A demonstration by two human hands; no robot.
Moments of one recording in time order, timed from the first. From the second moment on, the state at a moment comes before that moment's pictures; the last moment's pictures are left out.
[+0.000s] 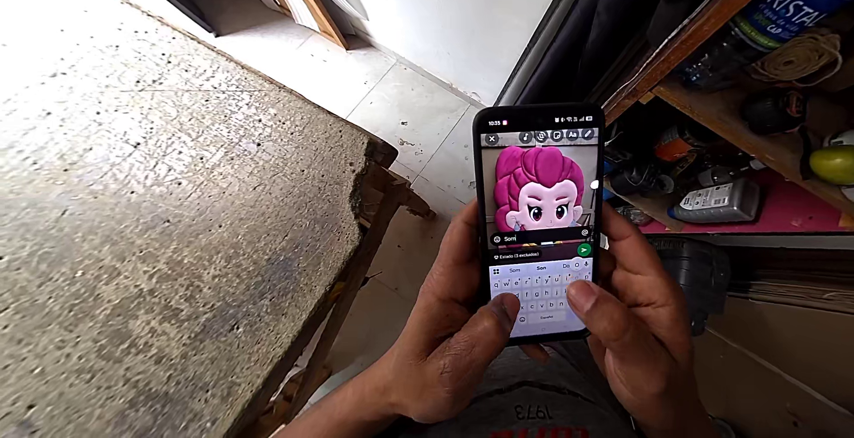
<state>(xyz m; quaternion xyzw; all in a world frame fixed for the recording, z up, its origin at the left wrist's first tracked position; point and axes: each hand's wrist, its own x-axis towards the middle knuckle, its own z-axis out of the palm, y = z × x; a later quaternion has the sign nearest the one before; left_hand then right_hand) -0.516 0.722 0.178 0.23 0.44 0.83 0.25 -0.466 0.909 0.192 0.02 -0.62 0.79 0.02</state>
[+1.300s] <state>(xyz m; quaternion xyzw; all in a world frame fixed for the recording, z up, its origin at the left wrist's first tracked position) -0.519 0.720 0.176 0.24 0.42 0.84 0.25 -0.470 0.905 0.193 0.02 -0.63 0.78 0.03</state>
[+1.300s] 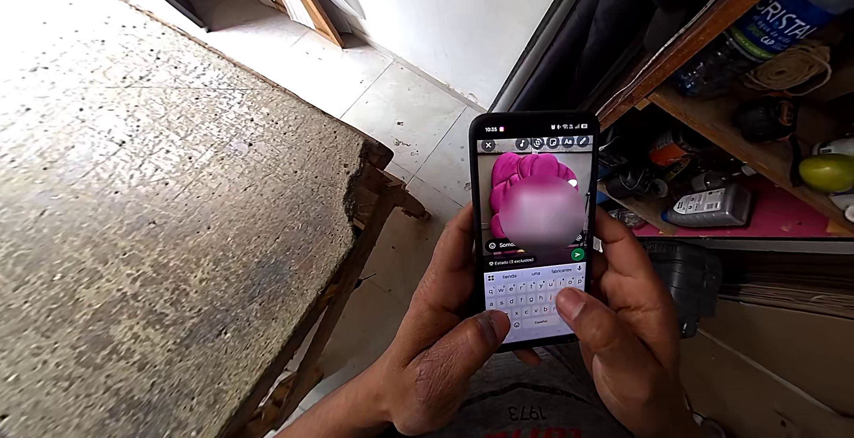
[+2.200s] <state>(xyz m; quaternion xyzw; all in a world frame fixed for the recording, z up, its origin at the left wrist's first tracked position) -0.516 0.719 0.175 0.23 0.43 0.84 0.24 -0.467 0.902 0.192 0.02 -0.64 0.76 0.04</state>
